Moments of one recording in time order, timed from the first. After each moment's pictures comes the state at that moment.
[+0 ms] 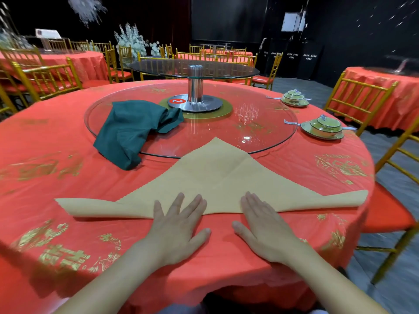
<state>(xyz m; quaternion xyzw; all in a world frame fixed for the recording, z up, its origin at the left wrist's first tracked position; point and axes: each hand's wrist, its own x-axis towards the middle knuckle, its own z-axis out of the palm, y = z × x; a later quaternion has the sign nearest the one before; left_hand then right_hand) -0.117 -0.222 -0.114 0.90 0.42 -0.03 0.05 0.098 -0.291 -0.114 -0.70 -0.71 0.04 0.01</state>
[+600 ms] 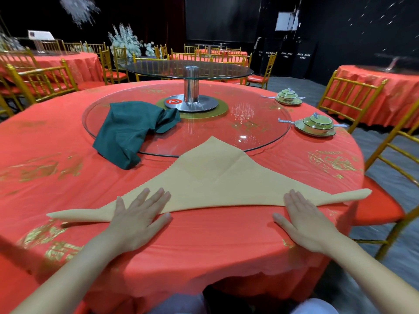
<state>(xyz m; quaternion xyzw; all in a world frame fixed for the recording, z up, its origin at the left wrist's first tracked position) -0.183 -0.191 -0.115 0.87 0.48 -0.02 0.06 0.171 -0.328 -0.107 -0.79 -0.61 0.05 -0.04</state>
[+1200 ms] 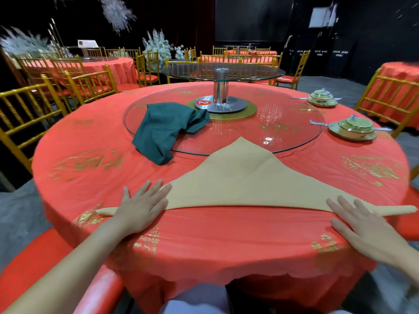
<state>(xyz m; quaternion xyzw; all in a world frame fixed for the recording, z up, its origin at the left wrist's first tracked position) -0.239 -0.168 -0.117 0.84 0.54 -0.01 0.06 0.231 -0.349 -0.114 -0.79 -0.62 0.02 -0.04</state>
